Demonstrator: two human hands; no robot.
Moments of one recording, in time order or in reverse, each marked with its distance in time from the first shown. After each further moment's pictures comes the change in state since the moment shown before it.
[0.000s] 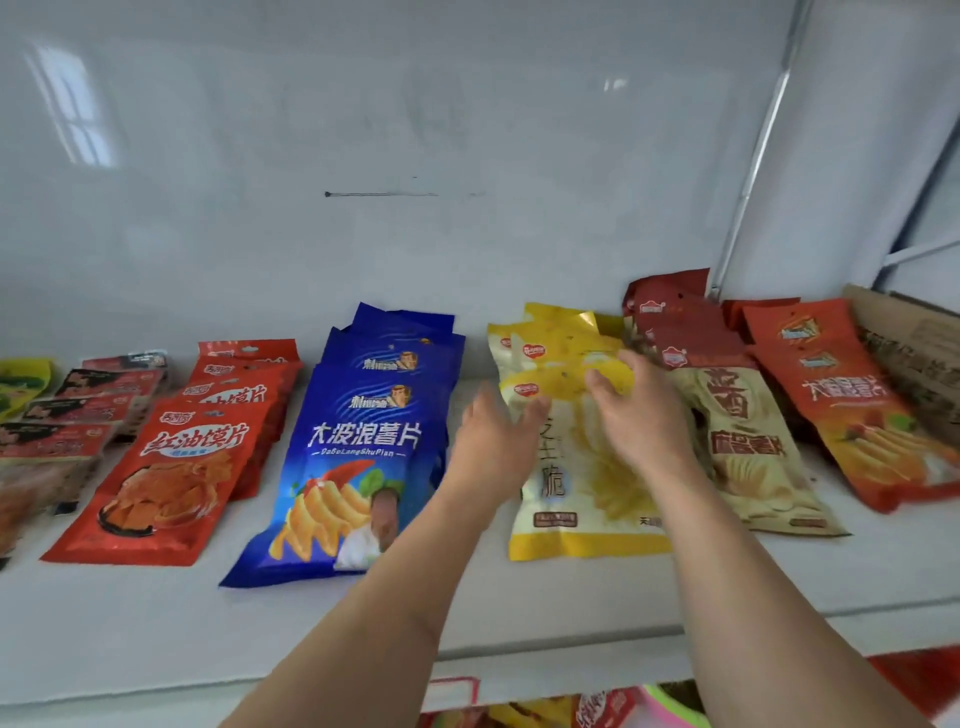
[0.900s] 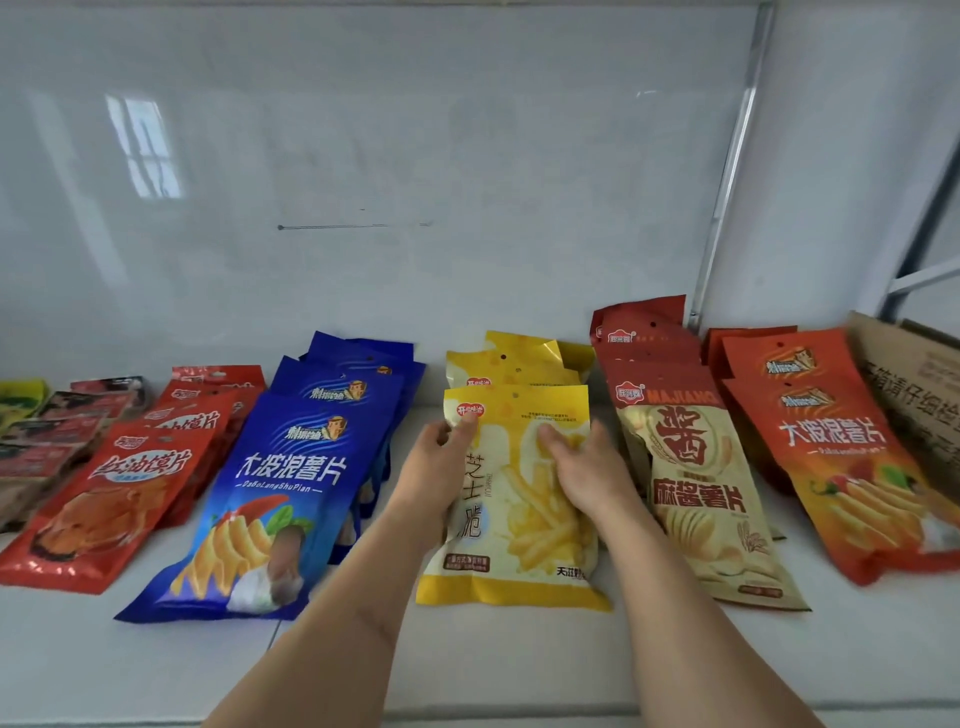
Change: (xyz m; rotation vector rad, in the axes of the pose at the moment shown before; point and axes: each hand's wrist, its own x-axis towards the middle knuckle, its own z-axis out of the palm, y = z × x) left_hand 0.053 -0.014 0.047 -0.400 0.123 -0.186; right_hand 0.048 0.074 0.019 0.339 -0.297 0.181
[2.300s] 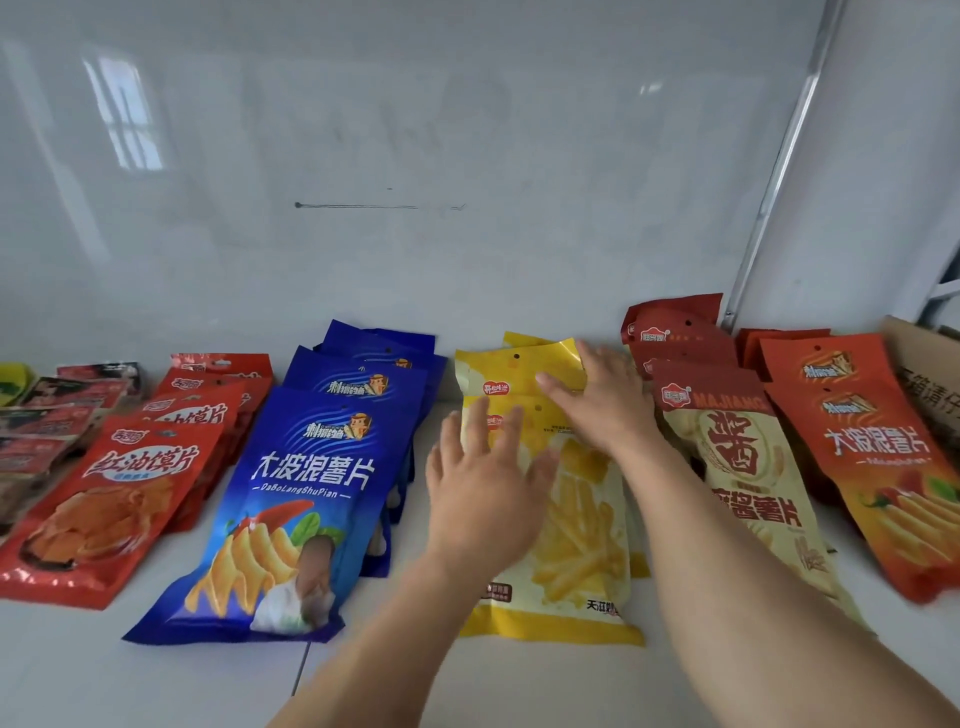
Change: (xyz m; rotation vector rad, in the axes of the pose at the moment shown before) left_hand -0.026 0.002 -0.002 0.962 0.047 0.465; right_hand 0.050 -0.052 0.015 -0.640 0.075 -0.223
